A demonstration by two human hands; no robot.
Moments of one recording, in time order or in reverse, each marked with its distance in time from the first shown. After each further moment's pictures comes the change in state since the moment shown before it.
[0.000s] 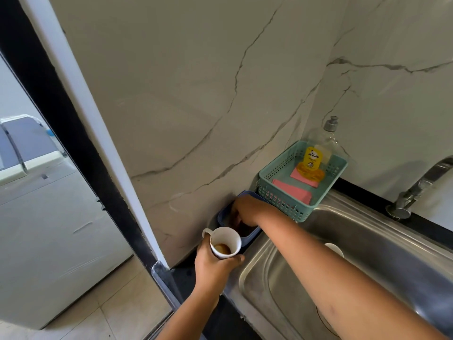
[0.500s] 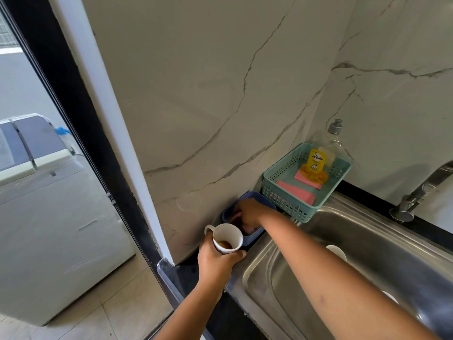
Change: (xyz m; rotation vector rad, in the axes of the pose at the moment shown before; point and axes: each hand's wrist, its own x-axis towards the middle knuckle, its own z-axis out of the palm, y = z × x) left_hand -0.003 0.008 -0.004 -0.043 -0.006 0.004; right_hand -0.004 -0.006 0.008 0.140 0.036 -0.043
